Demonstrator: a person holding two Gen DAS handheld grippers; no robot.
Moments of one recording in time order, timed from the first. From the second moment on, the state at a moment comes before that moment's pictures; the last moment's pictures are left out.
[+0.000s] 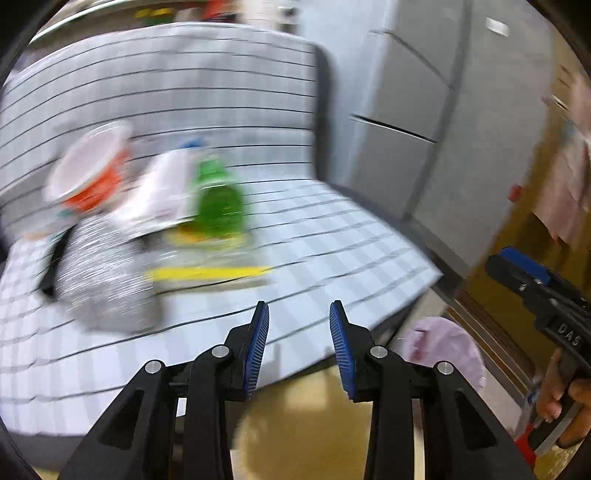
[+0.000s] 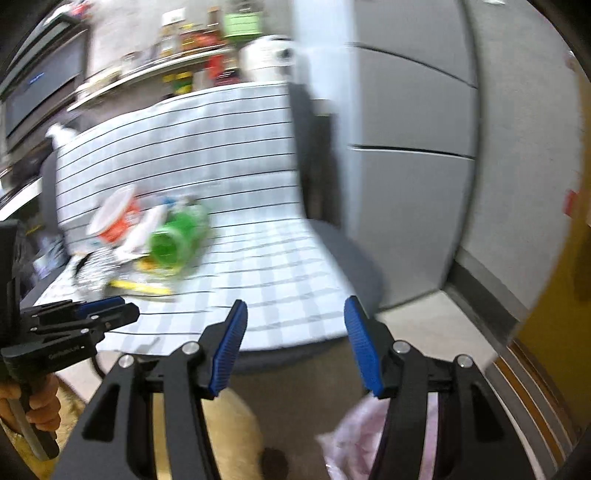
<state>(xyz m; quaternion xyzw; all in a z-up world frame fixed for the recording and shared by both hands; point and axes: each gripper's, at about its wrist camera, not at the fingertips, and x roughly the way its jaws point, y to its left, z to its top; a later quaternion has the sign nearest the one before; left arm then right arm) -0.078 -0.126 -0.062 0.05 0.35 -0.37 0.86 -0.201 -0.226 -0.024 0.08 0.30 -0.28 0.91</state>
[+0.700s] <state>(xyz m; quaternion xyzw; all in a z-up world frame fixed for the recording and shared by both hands) 0.004 -0.020 -0.065 -0.02 0.40 -0.20 0.89 -0.051 -0.166 -0.030 0.02 0.31 -0.16 0.94</state>
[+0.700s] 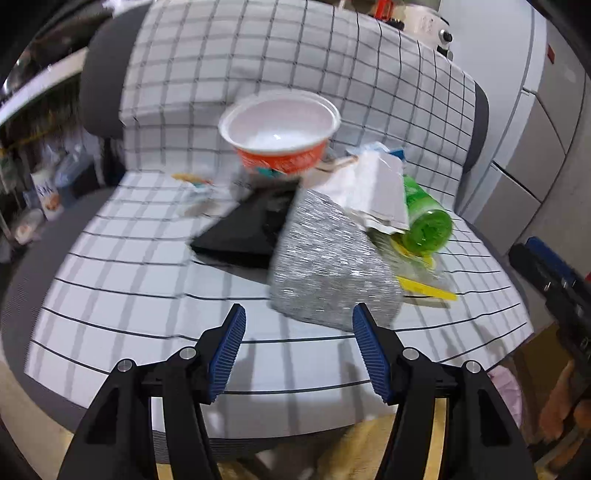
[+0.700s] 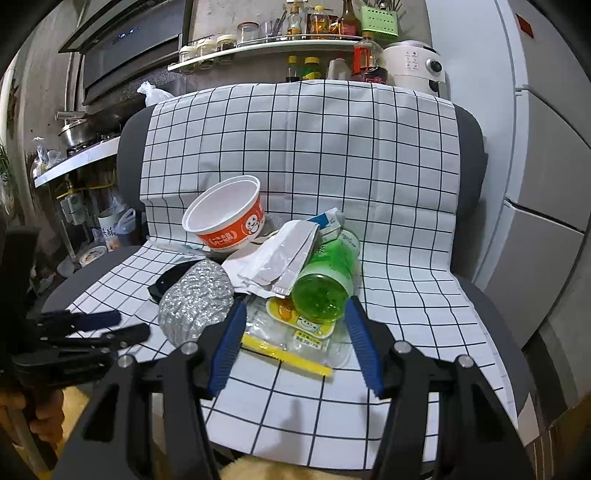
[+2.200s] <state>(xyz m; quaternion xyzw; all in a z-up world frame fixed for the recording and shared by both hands) 0.029 -0.066 -0.056 -0.01 0.37 -0.20 0.91 -0.079 -0.182 -0.042 0.03 0.32 -0.19 0.93</state>
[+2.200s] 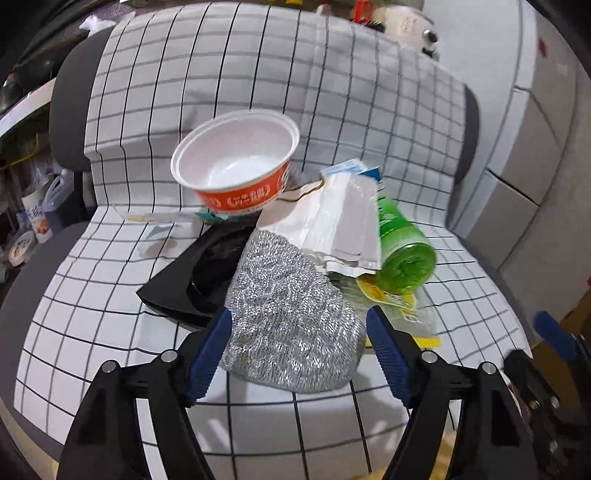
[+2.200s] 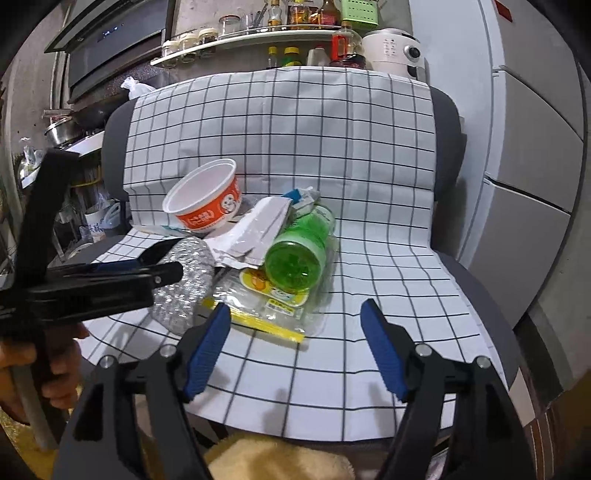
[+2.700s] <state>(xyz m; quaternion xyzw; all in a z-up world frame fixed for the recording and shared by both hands) 0.065 -0.098 -0.082 0.00 0.43 -0.14 0.89 -0.093 -0.212 -0.060 0.06 0.33 -0.21 0.92</state>
